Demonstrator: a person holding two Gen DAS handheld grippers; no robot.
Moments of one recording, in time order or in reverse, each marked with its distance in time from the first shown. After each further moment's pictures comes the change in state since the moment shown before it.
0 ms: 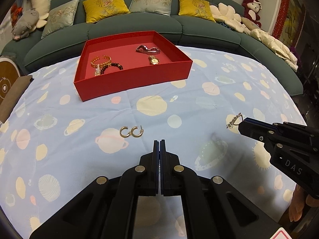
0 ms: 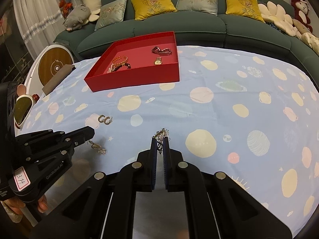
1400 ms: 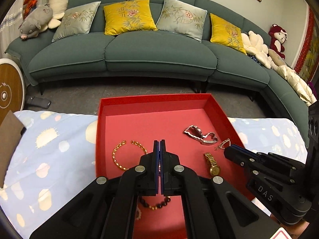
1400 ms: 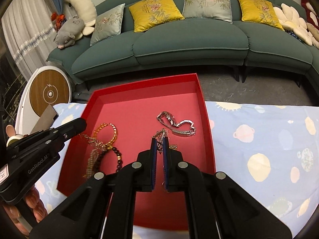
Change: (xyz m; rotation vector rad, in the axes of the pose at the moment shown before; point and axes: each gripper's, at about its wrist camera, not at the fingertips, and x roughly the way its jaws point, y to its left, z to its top) left arm 0.103 0.117 0.194 -0.137 -0.098 0.054; right arm 0.163 0.011 0.199 0.028 -0.035 0.058
